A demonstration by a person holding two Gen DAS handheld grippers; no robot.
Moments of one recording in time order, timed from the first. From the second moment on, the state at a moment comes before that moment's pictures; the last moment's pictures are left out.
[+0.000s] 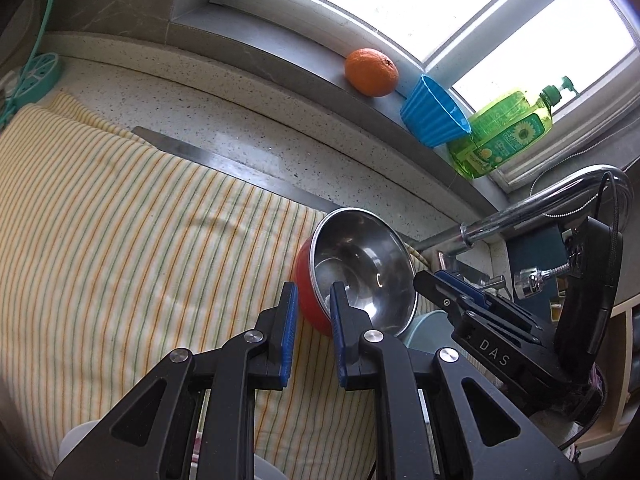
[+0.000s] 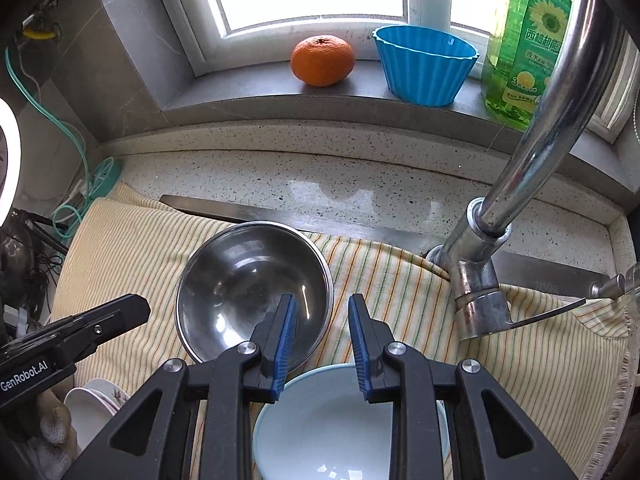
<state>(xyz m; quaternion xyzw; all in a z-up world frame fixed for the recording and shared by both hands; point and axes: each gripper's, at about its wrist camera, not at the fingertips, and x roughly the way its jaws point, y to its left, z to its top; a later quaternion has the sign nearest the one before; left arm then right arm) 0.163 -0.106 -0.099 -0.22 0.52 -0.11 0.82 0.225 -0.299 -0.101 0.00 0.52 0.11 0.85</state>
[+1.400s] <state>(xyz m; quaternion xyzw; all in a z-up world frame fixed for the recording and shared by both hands) 0.200 -0.121 -0.130 -0.21 0.55 -0.11 0.80 0.249 -0.284 -0.118 0.00 0.54 0.11 0.83</state>
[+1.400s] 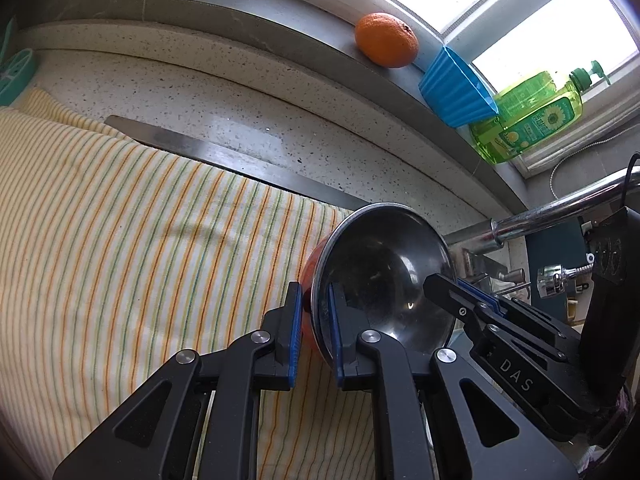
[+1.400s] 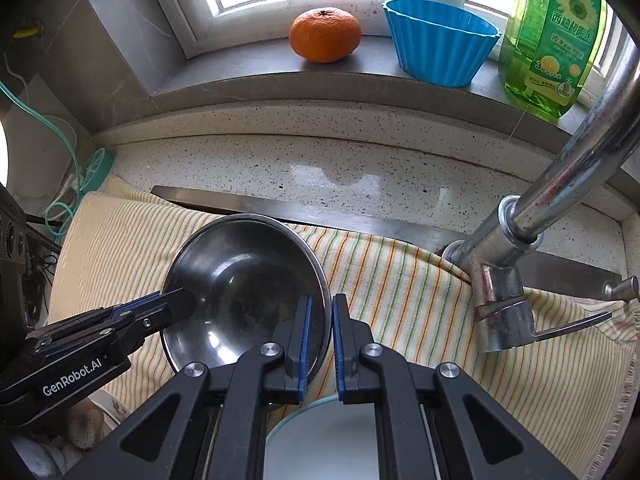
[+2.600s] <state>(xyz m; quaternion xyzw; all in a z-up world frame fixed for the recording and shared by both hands) 0.116 -0.047 -0.067 -0.23 0.50 -0.11 0.83 0.165 -0.231 -0.060 0.03 0.53 0.15 0.84</state>
